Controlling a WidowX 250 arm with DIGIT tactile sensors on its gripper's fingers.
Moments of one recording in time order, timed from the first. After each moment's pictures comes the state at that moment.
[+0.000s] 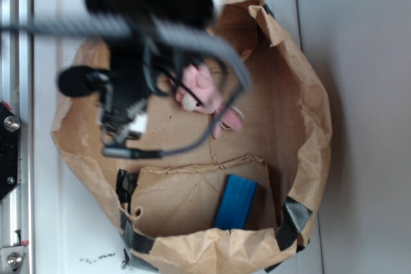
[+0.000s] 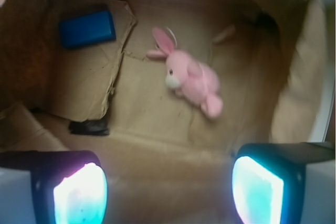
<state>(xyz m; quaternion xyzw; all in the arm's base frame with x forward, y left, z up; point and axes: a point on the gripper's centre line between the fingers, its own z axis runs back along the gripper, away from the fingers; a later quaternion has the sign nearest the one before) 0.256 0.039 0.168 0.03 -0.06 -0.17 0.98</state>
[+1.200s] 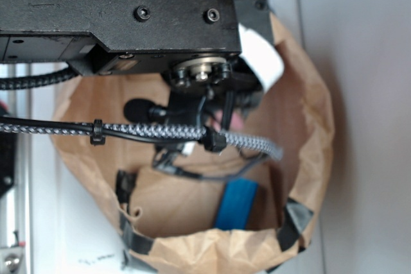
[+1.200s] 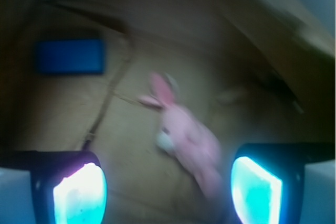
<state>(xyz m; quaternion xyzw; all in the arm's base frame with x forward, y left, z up) 0.287 0.033 0.139 0.04 -0.12 -0.25 0.96</state>
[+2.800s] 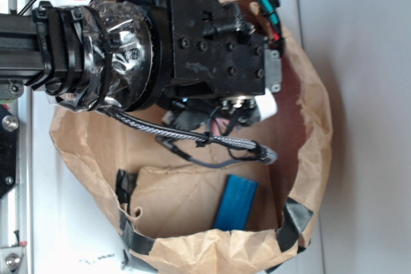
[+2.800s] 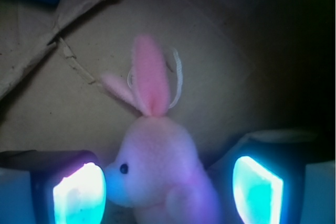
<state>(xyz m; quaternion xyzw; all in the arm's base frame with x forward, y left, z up) 0.295 0.052 0.055 0.09 -0.04 -0.34 0.94</state>
